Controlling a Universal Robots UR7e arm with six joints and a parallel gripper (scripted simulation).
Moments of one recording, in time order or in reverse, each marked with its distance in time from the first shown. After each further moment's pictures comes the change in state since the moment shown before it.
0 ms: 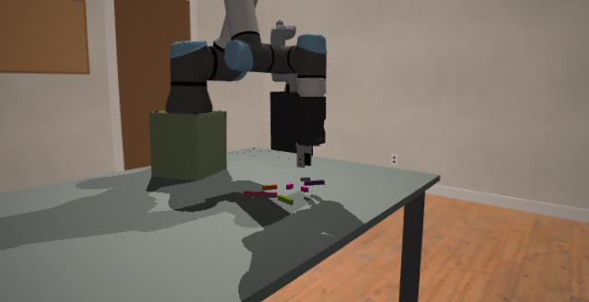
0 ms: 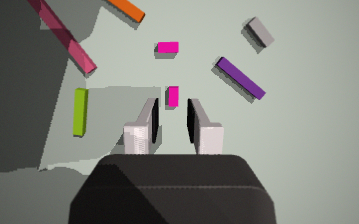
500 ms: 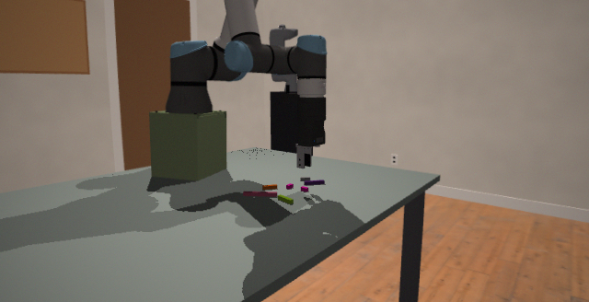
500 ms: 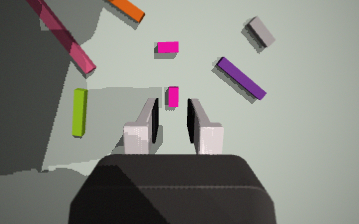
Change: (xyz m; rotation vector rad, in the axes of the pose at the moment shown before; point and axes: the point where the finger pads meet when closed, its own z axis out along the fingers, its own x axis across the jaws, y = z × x) arm 0.000 0.000 0.002 0.000 0.000 0.000
